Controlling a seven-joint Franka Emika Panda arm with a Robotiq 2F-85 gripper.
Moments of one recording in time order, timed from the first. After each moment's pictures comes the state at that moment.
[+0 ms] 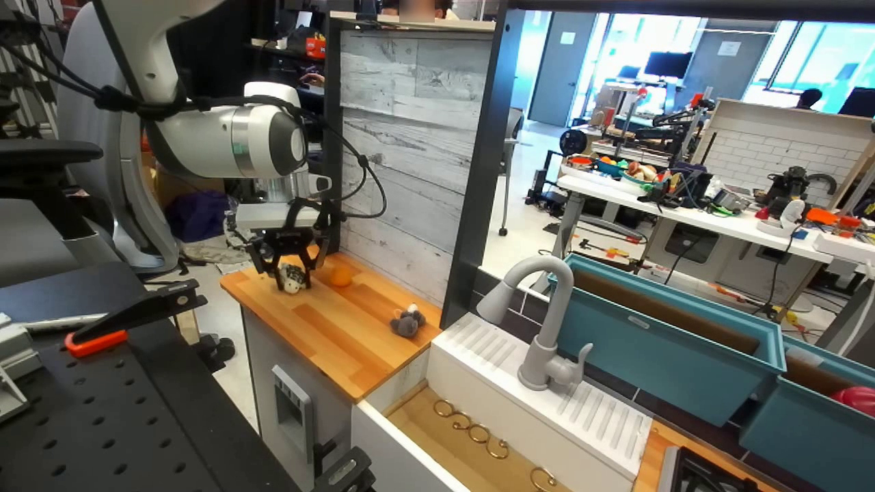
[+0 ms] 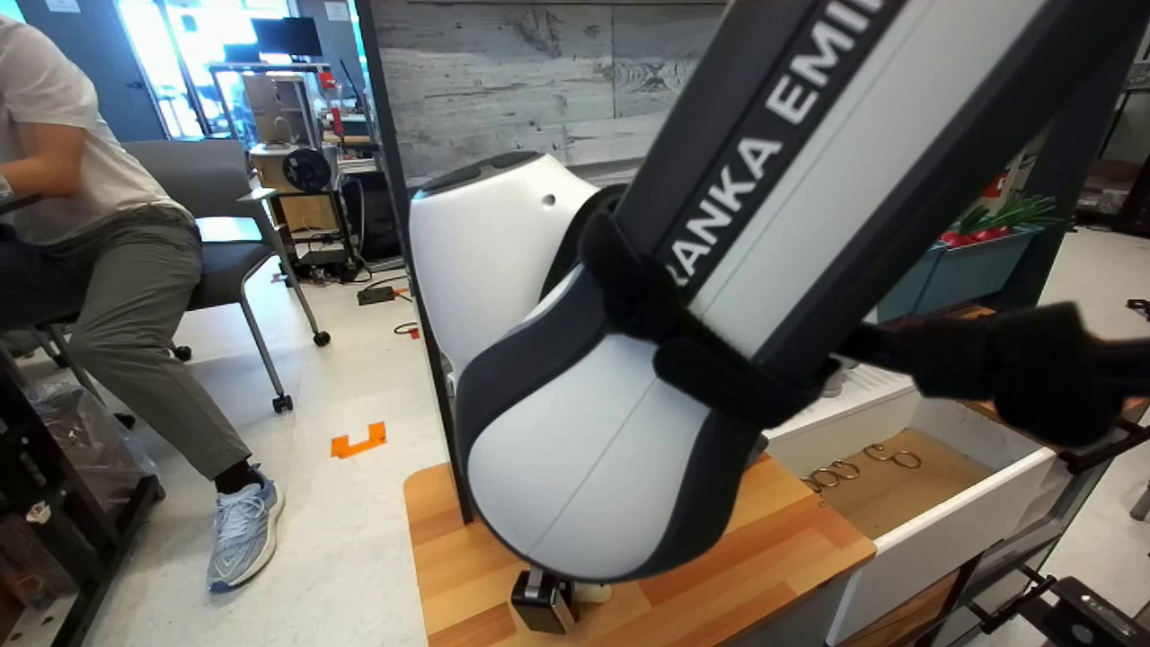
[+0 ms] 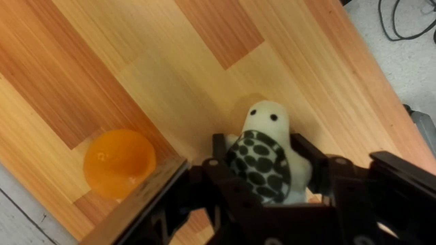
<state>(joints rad) 0.43 1.13 0.11 -1.52 -0.41 2.57 -0.18</state>
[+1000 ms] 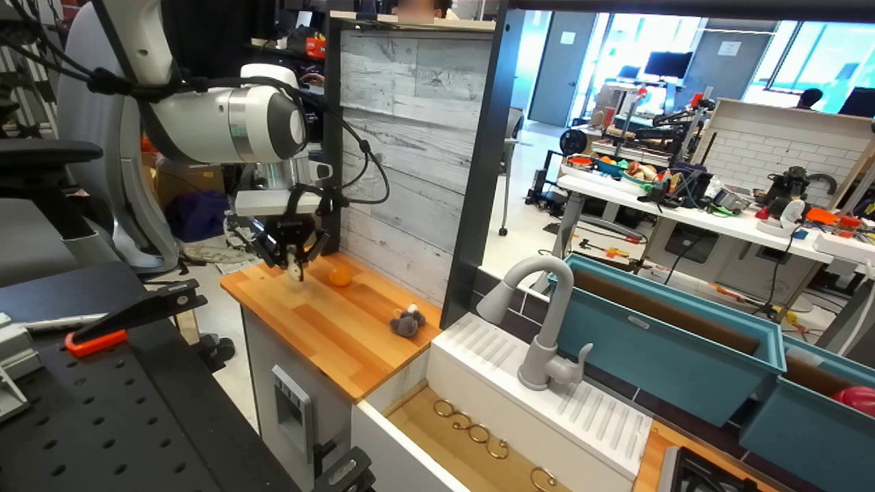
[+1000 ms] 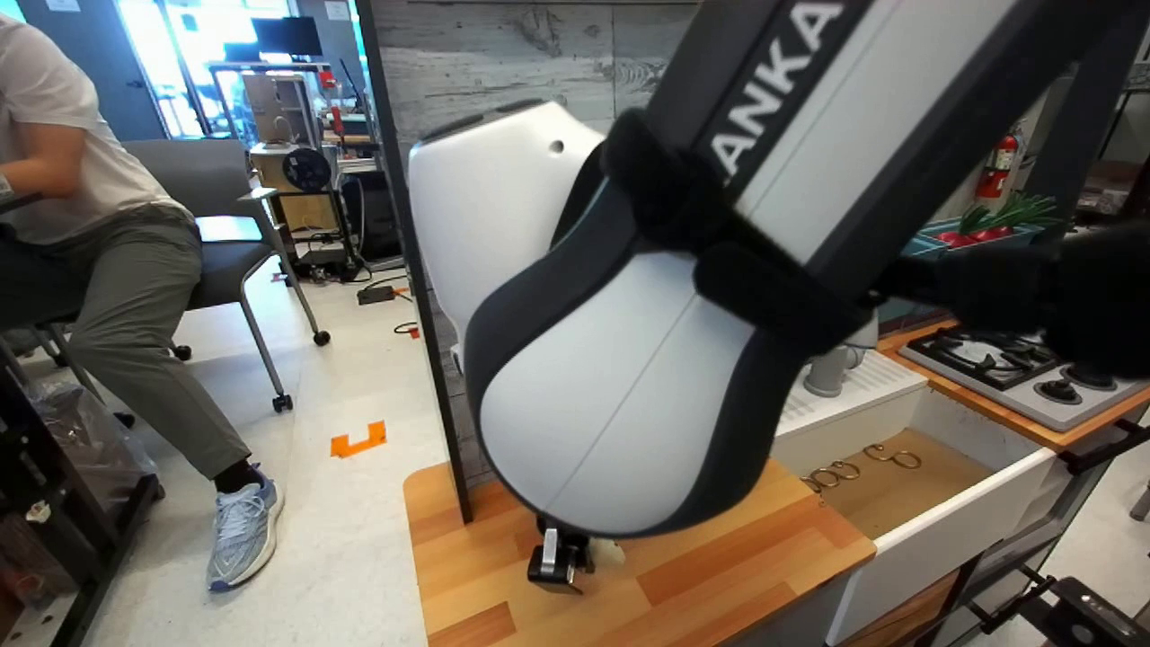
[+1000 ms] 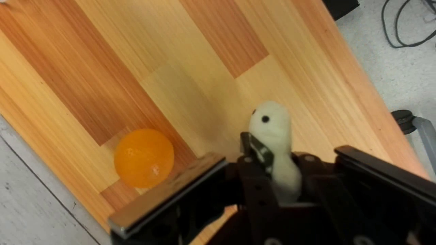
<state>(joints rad) 0.44 1.05 0.09 -1.60 -0.41 2.57 -0.19</state>
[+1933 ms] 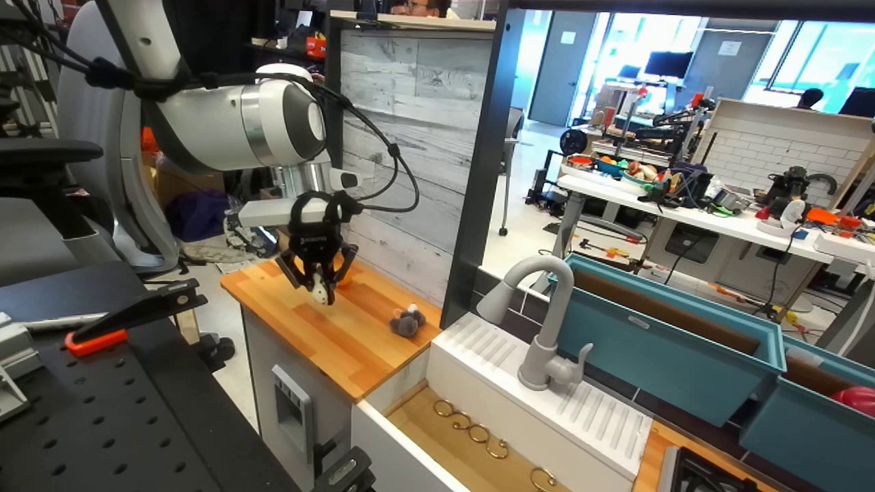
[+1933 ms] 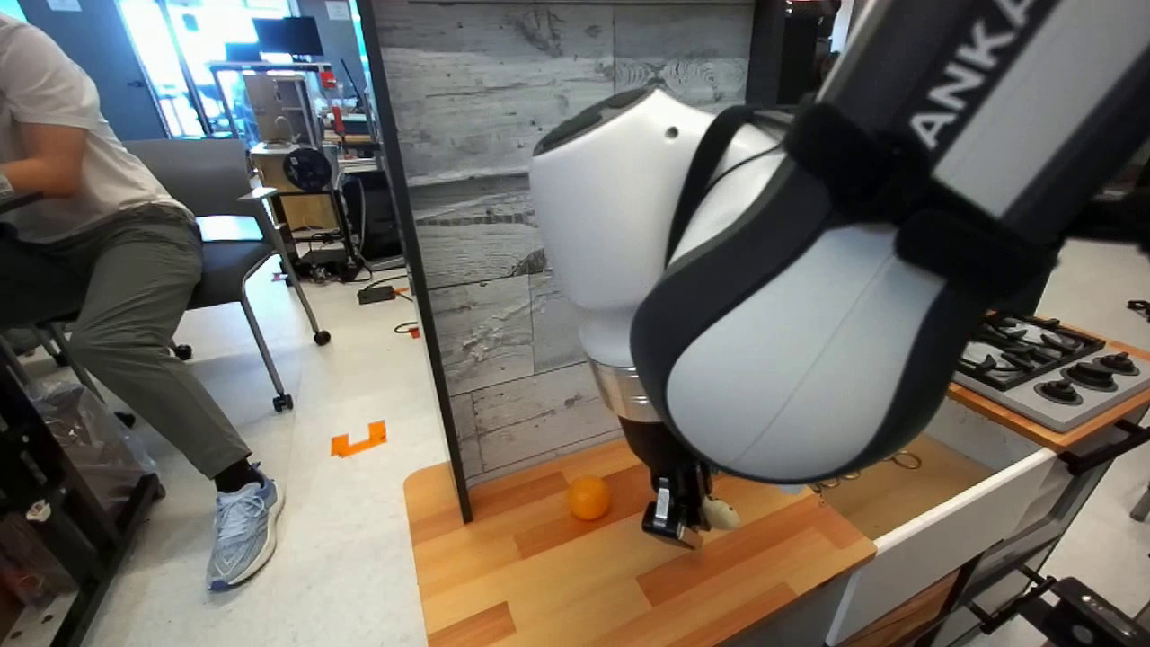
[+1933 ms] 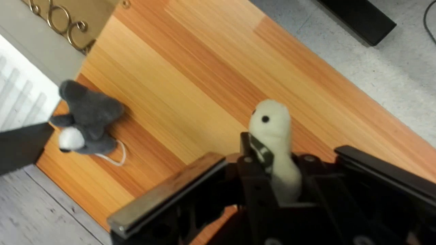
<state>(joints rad) 0.49 0.96 -0.08 -1.77 -0.41 2.57 0.06</state>
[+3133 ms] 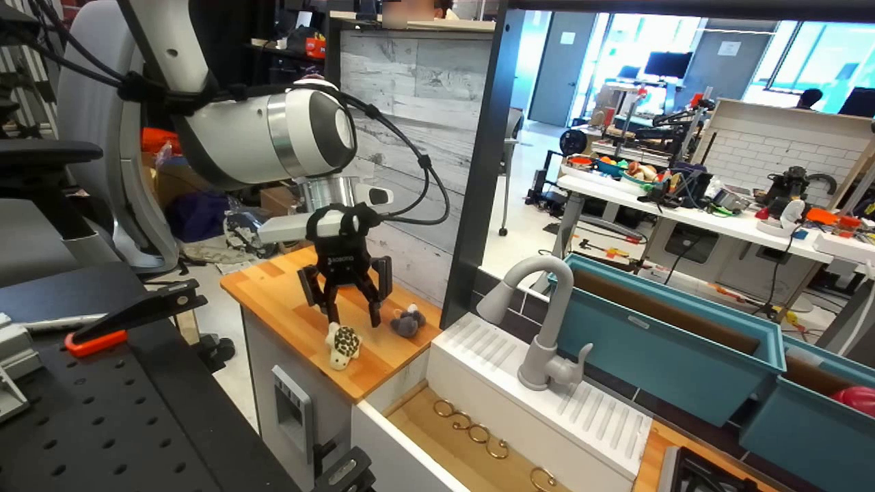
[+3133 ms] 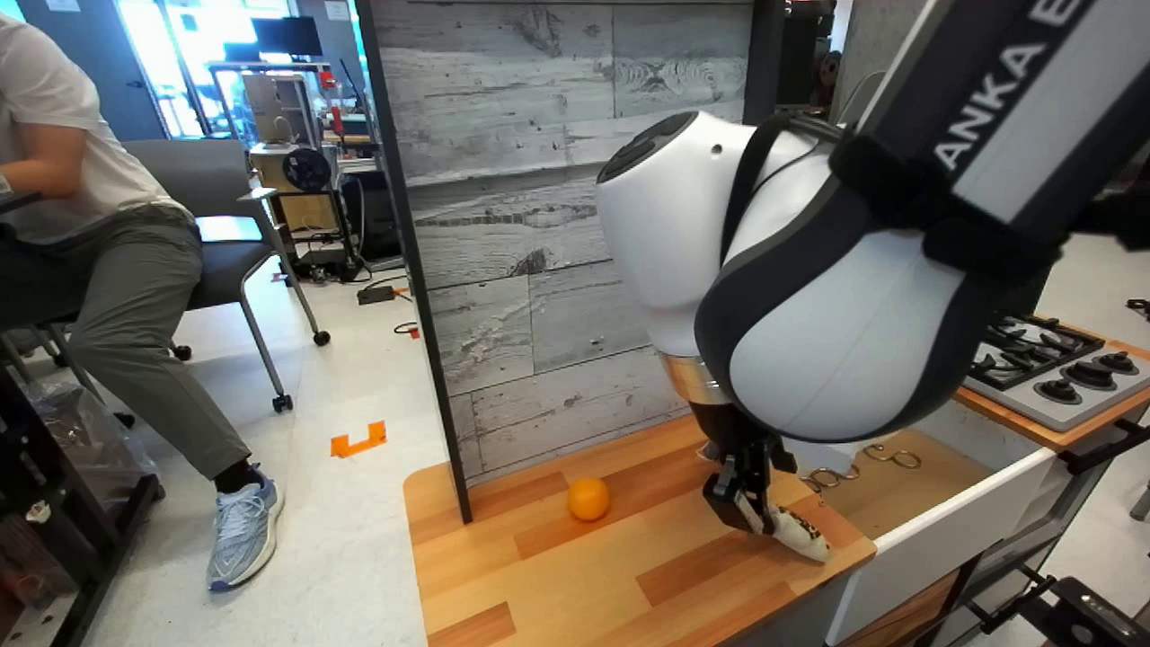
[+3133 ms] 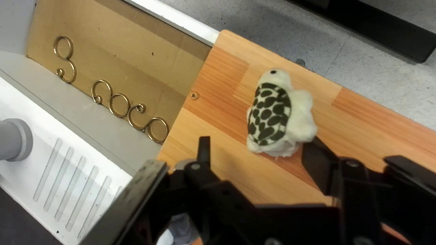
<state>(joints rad) 0.49 0.96 -0.16 -1.79 -0.41 2.48 0.18</state>
